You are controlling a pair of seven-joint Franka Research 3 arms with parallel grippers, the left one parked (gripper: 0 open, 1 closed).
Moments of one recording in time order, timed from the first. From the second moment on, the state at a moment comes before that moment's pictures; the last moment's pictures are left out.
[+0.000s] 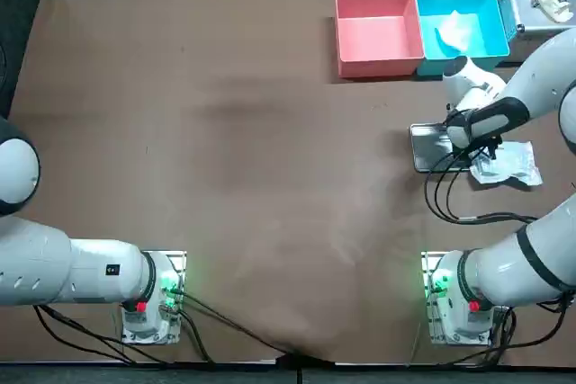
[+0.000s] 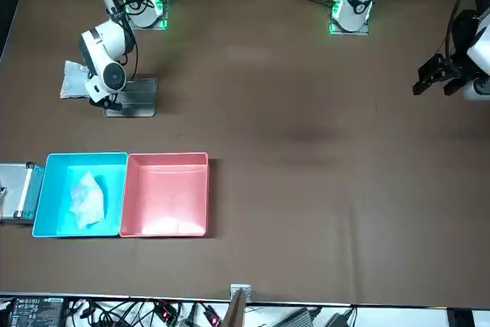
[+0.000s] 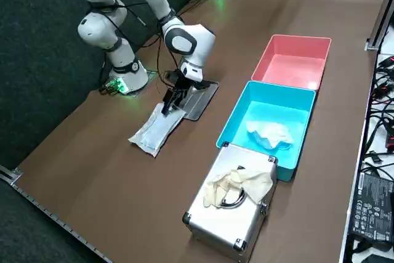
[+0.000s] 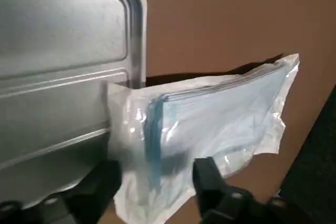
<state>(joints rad) 0.16 0.23 -0.16 -2.57 -0.74 2.20 0.67</state>
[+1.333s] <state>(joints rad) 0.18 -0.04 -0.15 -2.30 -0.53 1.71 0.42</state>
